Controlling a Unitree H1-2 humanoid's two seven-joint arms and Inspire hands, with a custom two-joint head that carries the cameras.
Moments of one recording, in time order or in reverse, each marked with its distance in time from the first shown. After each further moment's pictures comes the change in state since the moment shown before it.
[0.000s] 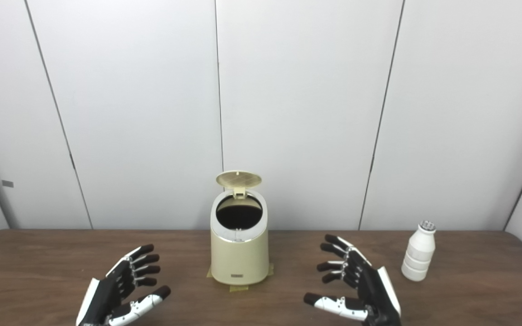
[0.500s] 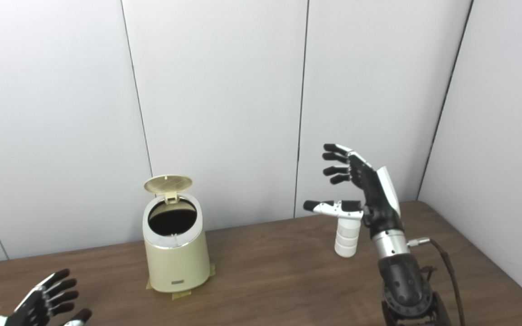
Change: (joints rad) left arm -0.013 0.065 0.038 0.053 -0.004 -0.008 -0.015; right arm -0.179 -0.207 -0.158 -0.149 -0.183 0.193 -0.119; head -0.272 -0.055
